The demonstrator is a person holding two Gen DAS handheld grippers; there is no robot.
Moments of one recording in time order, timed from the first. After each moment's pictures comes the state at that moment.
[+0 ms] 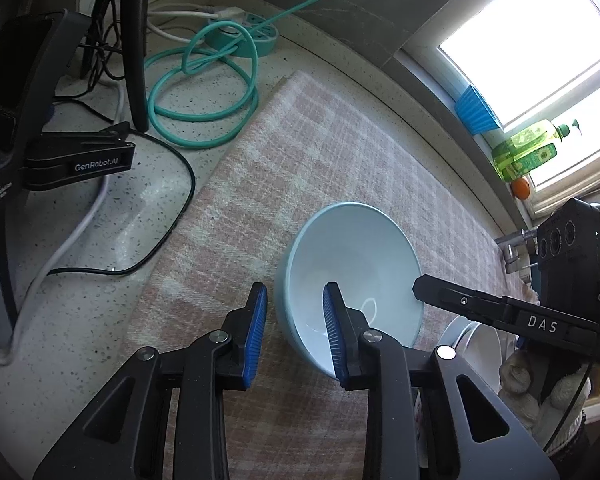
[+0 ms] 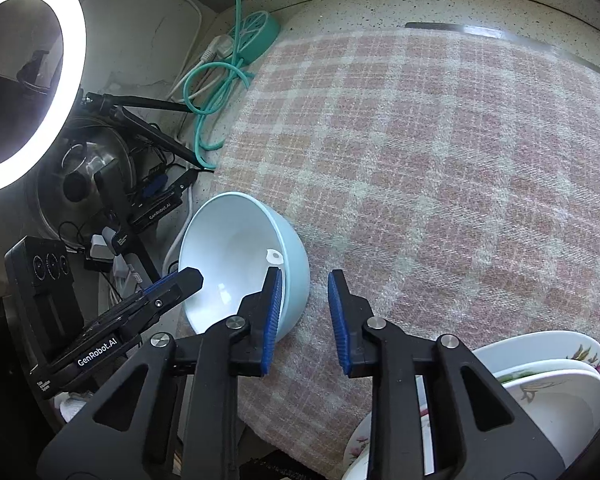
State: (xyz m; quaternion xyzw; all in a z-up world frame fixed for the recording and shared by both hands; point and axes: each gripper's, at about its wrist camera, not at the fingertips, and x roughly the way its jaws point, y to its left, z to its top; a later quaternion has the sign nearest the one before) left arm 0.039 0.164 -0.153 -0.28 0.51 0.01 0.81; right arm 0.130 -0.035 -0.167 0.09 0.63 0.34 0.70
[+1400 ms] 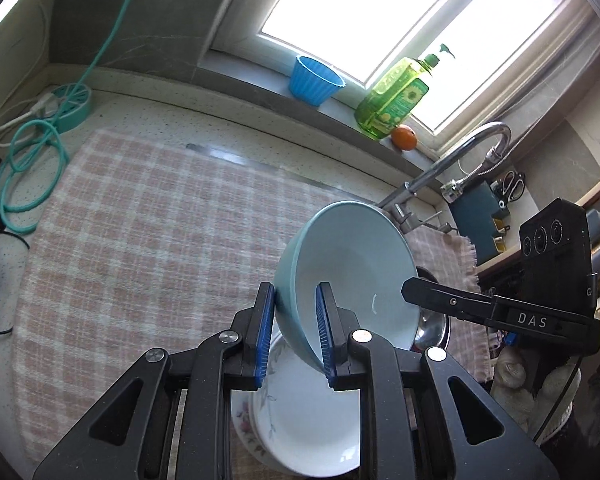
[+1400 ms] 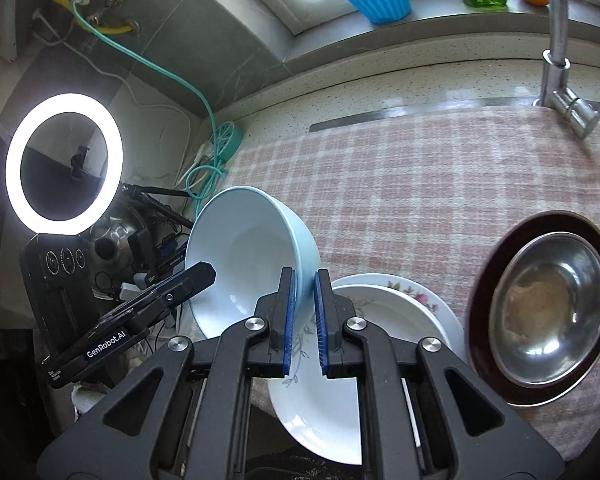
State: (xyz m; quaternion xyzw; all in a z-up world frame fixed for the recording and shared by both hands) left arm 0.069 0.014 -0.067 -0.20 0.47 -0.16 0.85; right arm 0.101 -0.219 -0.070 0.18 0.54 0.28 0.78
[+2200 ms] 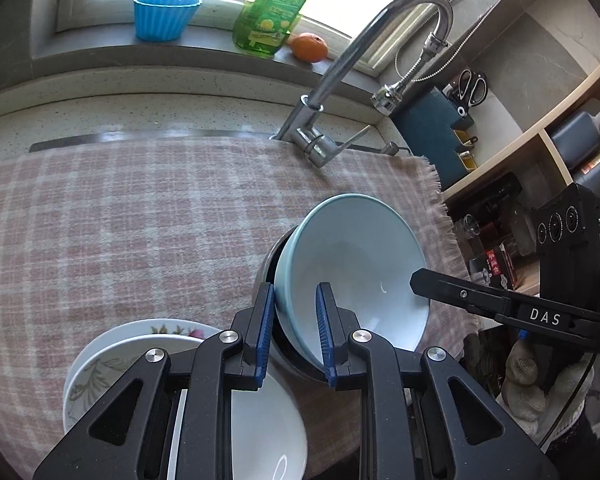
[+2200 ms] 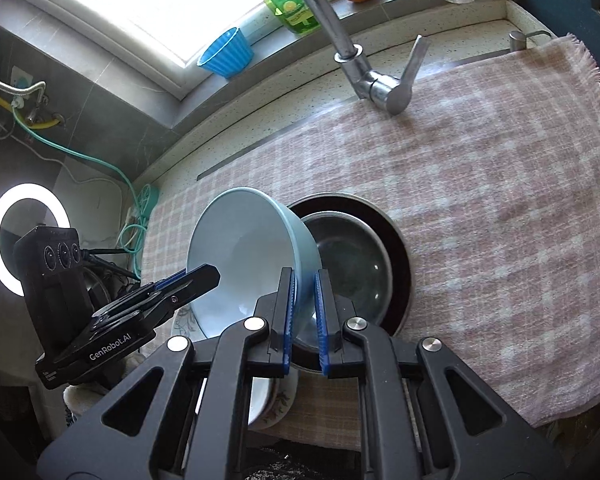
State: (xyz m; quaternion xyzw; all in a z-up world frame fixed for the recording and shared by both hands) left arm 0.104 -0.151 -0.090 -0.11 0.52 -0.27 0.80; right arm 0.081 -0.391 -0.093 0.23 0.53 0.14 0.80
